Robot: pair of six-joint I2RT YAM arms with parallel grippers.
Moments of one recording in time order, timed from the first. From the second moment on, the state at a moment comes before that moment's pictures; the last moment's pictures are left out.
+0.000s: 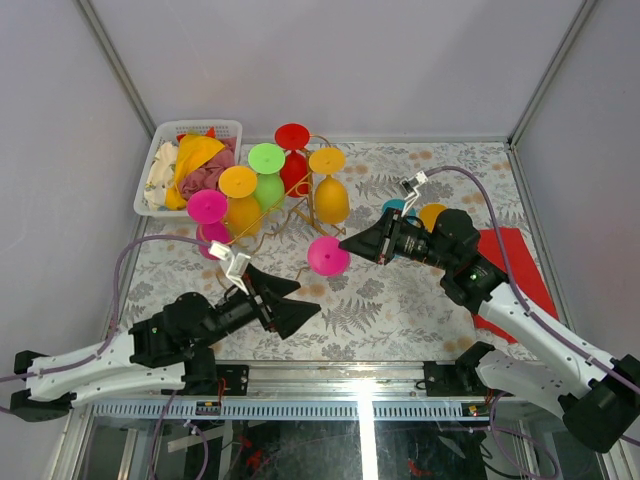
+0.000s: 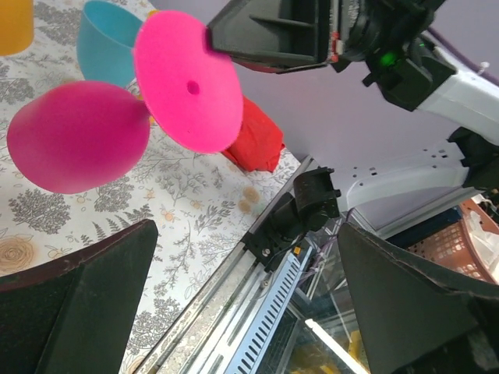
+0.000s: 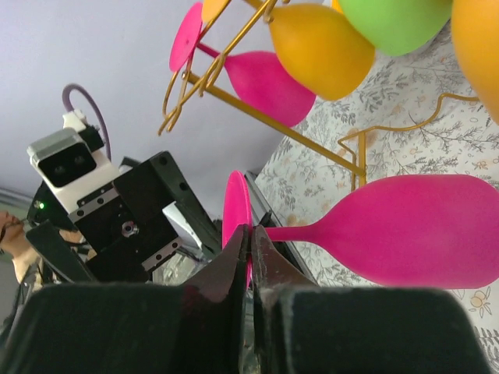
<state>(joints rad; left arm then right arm) -1.29 0.43 0.56 -0.10 -0.26 -0.63 0.65 0.96 0.78 0.15 -0.51 0.88</state>
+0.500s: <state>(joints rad) -1.29 0.62 0.57 0.04 -0.32 -0.68 0.65 0.89 0.76 0.11 -0.66 0.76</state>
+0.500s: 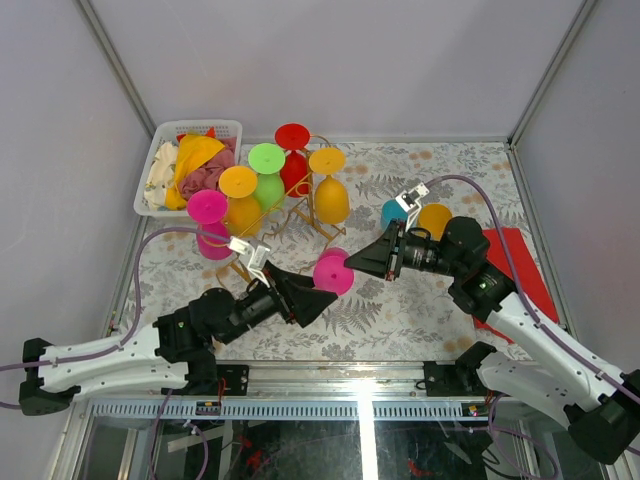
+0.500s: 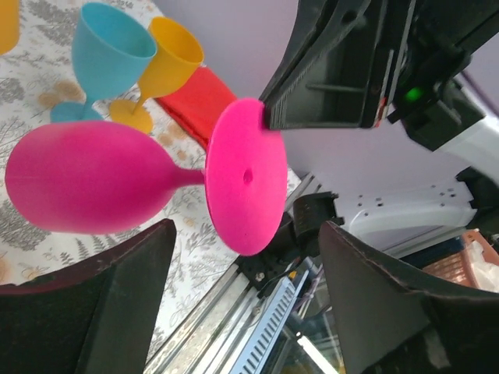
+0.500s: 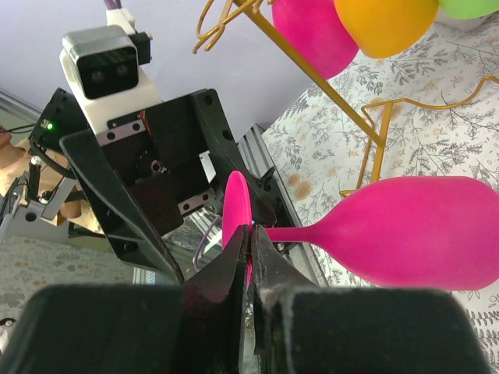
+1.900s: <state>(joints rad) -1.29 0.68 0.56 0.21 -0.27 -0.66 0.68 0.90 0.75 0.16 -0.83 0.71</state>
